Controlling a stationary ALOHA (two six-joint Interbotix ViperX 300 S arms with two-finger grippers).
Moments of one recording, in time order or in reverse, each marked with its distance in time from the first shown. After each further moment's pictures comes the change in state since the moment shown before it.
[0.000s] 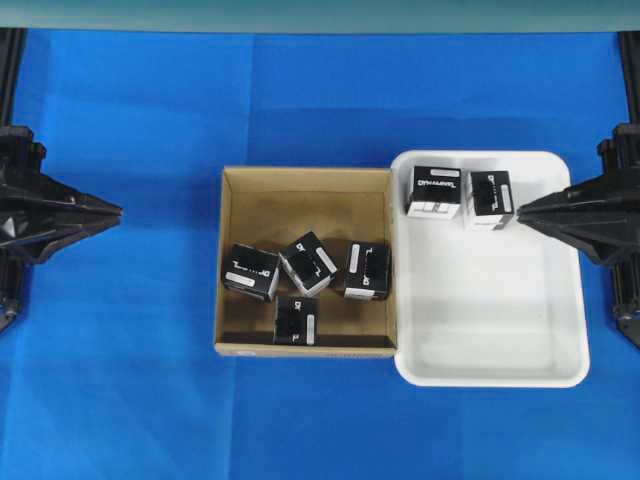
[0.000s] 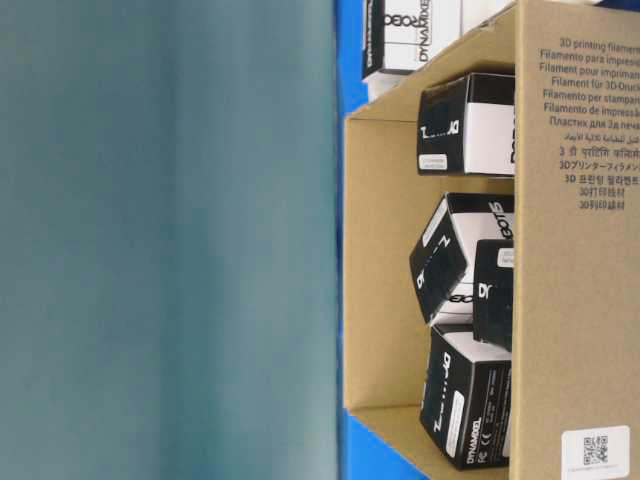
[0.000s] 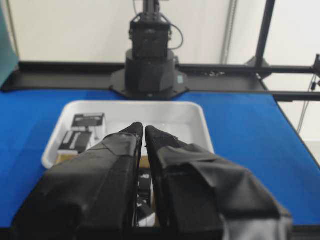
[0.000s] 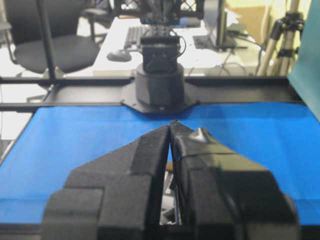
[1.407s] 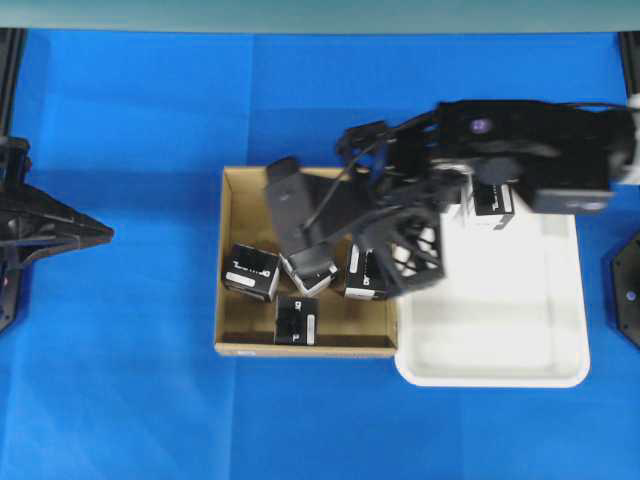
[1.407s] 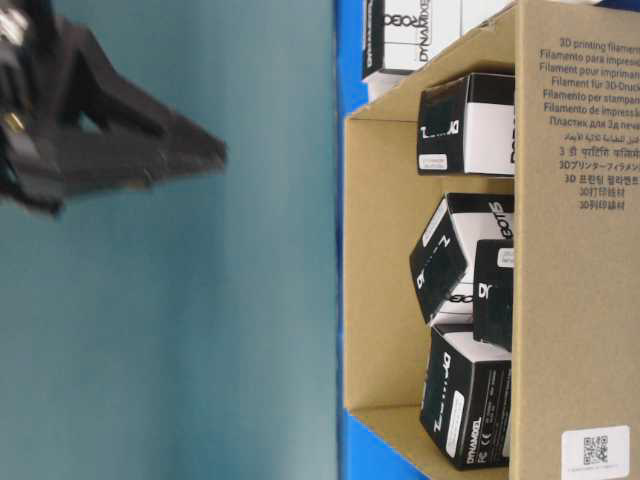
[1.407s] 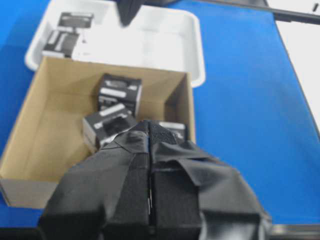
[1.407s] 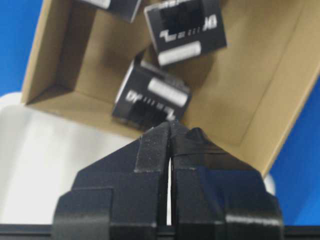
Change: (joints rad) left arm -0.015 -0.067 -0.087 0.011 0.454 -0.132; right arm -0.077 1.062 -1.115 0.089 1.436 -0.508
